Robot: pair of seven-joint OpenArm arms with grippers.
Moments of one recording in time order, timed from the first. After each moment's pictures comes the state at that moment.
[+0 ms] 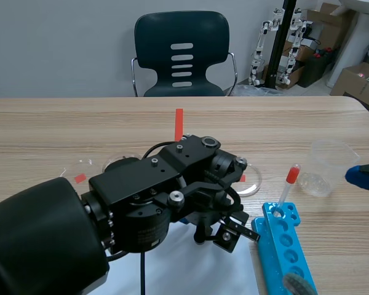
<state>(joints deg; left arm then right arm) -21.4 4.7 53.6 61.8 -15.5 20.1 61.9 -74.7 31.0 19.7 129.1 -3.8 25.4 30.9</state>
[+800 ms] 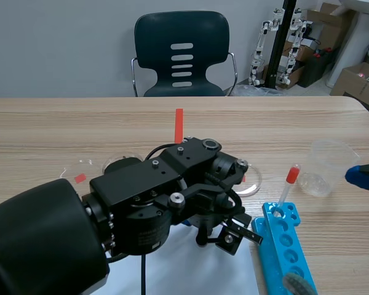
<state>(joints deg) -21.4 4.7 54.4 61.6 -17.1 20.3 60.2 -74.7 31.0 19.7 129.1 -3.8 25.4 30.9</state>
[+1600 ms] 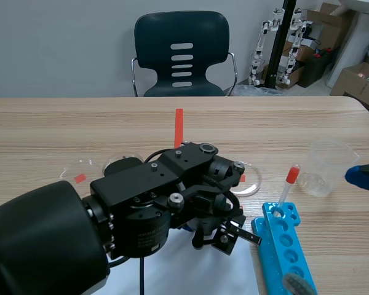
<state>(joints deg) -21.4 4.7 54.4 59.6 -19.0 21.6 58.9 -74.7 31.0 19.7 129.1 -3.8 25.4 30.9</state>
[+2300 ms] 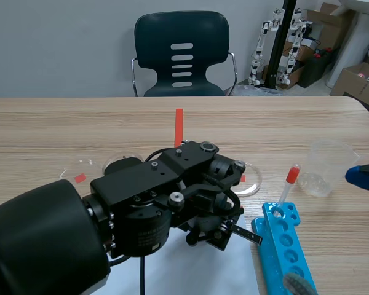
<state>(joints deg) -21.4 4.8 54.4 59.7 -19.0 21.6 59.1 -74.7 31.0 19.7 129.1 -3.8 25.4 30.9</state>
